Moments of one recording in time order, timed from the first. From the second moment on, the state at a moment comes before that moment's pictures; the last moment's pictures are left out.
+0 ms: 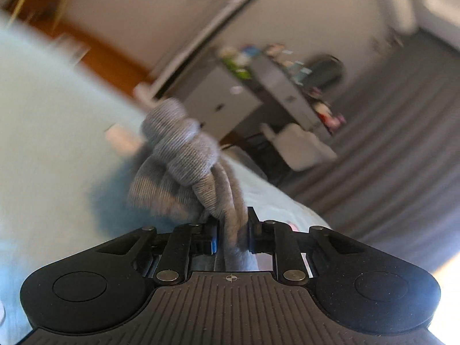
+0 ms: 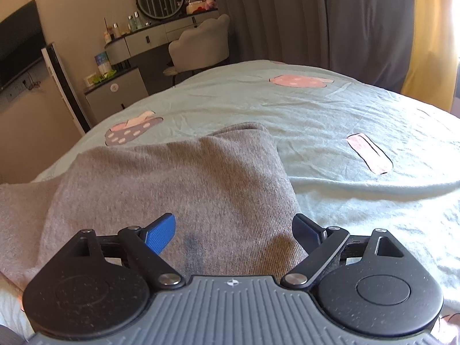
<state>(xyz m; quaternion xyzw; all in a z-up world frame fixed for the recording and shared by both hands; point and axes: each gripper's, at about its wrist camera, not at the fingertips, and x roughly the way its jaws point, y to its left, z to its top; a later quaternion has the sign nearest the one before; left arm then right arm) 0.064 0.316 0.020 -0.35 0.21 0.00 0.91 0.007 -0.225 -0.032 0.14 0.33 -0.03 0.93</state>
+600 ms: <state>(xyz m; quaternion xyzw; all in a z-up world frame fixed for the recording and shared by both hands) 0.076 0.007 0.034 0.03 0.31 -0.29 0.90 -0.023 -0.240 -0.013 0.20 0.29 0.00 0.94</state>
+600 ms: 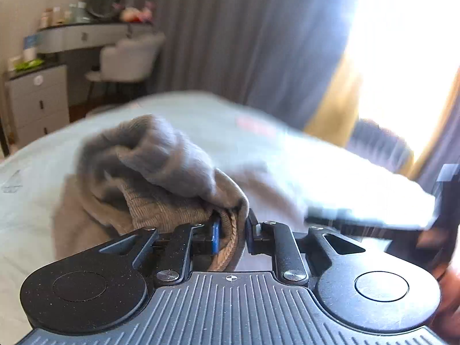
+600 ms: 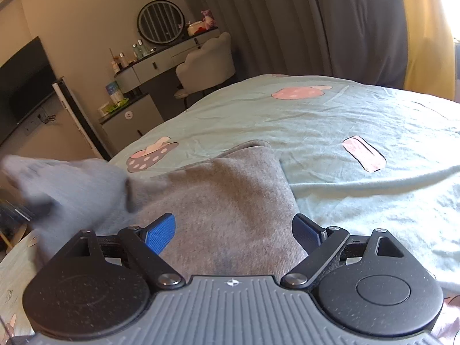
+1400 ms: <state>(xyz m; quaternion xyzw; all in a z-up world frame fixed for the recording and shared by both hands) 0.042 -0.063 0.001 0.29 0.31 -0.29 0.86 -0.020 -0.254 -0.022 0.24 0.31 -0.02 0.92</state>
